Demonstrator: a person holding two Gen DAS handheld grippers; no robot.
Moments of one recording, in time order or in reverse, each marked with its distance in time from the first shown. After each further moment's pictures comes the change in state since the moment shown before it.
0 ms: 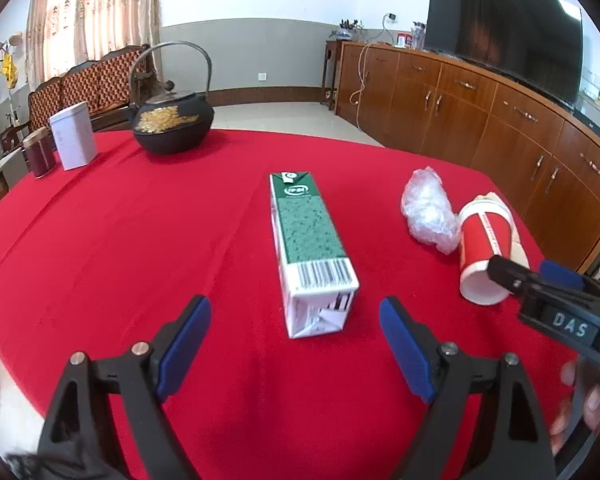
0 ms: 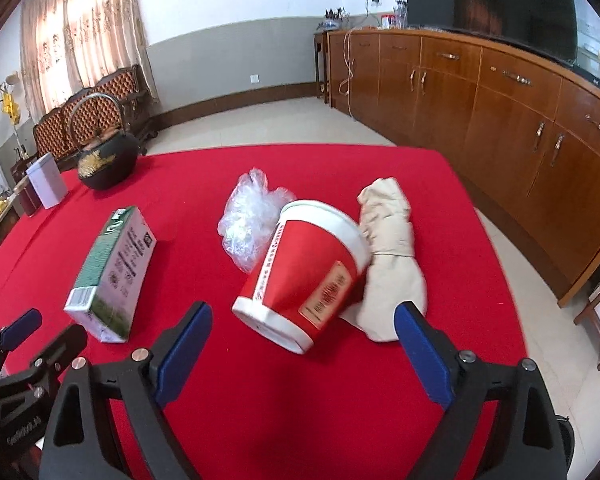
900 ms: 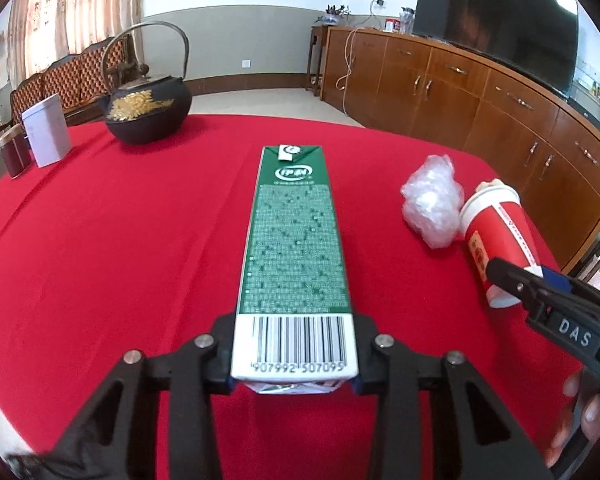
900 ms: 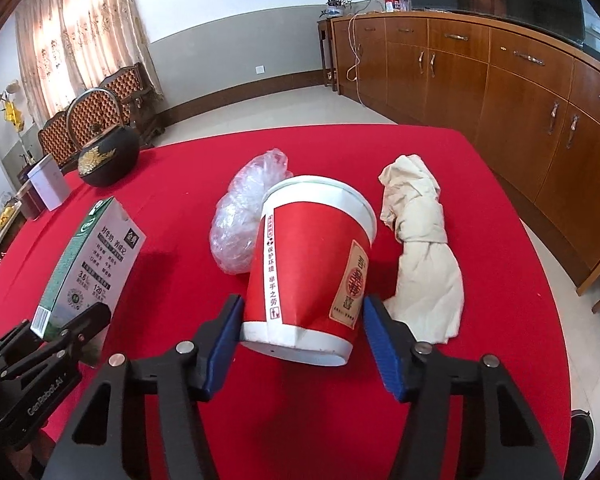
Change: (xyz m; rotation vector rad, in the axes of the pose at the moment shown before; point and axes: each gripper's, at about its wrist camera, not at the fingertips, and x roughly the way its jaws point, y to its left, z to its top) left arm 0.014 -0.004 -0.003 0.024 0.050 -0.053; right arm 0.015 -0.004 -0.006 0.027 0.021 0.057
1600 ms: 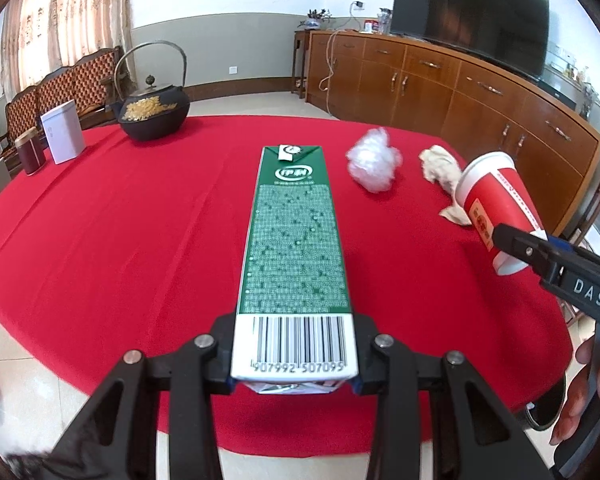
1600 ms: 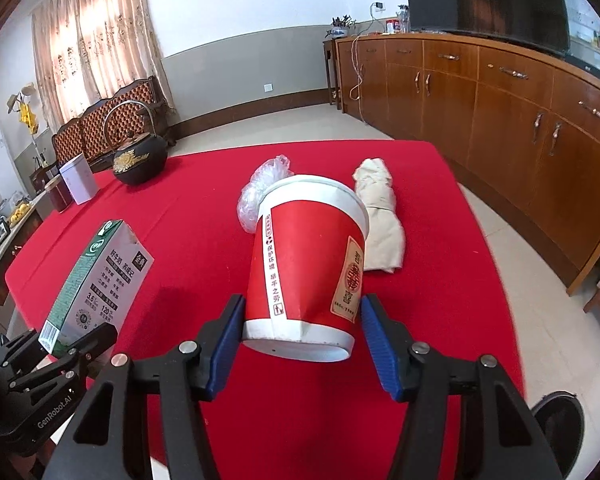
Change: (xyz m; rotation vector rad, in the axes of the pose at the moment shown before) left arm -0.065 -0.010 -0.042 0.055 -0.011 -0.031; right arm -0.094 -0.012 -0.045 -0.024 -0.070 0.005
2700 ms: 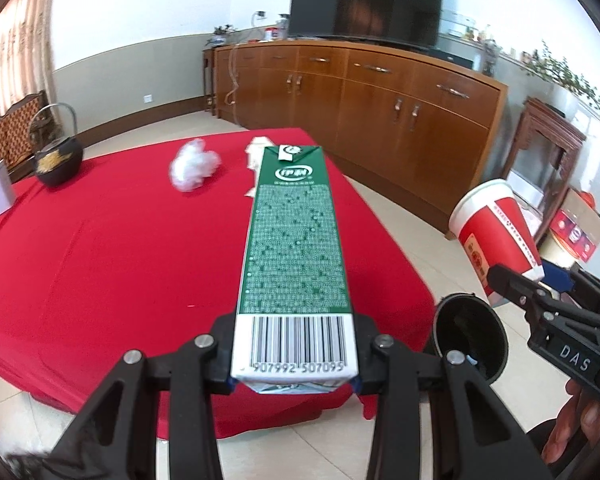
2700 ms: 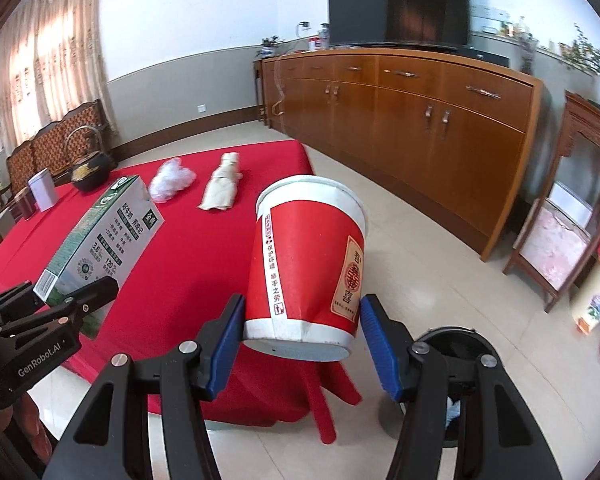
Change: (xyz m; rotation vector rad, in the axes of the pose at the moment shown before) left arm -0.064 -0.140 -0.041 0.198 -0.037 -0.220; right arm -0.161 -0.110 -0.100 0.094 -0.061 -0.227
